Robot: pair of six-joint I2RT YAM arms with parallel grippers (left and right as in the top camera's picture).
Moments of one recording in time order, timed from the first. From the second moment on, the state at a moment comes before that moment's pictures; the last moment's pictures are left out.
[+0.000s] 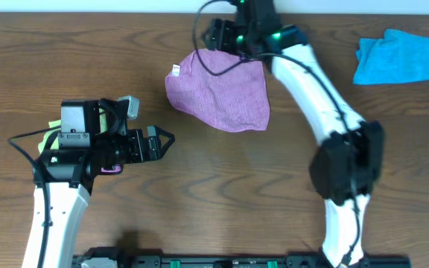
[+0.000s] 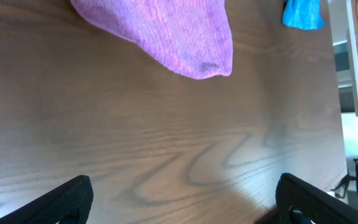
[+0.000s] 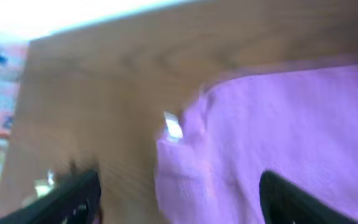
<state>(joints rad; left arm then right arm) -0.01 1.12 0.94 -0.84 0.65 -0.22 0.37 2.13 2.03 -0.76 -0.29 0.54</state>
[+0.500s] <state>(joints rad) -0.01 1.12 0.94 -0.83 0.63 -0.22 0.20 2.02 1.77 -1.09 -0.29 0.37</state>
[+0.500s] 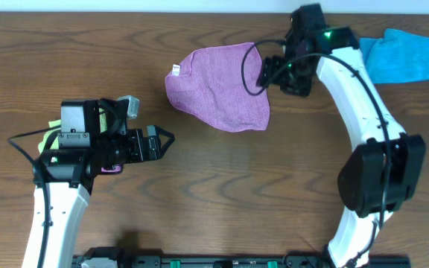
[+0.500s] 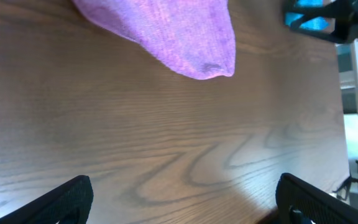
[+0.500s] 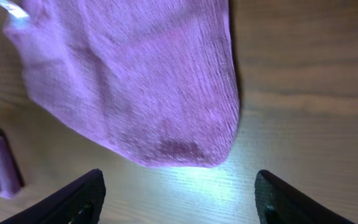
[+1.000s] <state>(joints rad) -0.11 1.12 0.89 -0.66 0.37 -0.59 0.17 2.02 1.42 -0.75 -0.39 0.41</state>
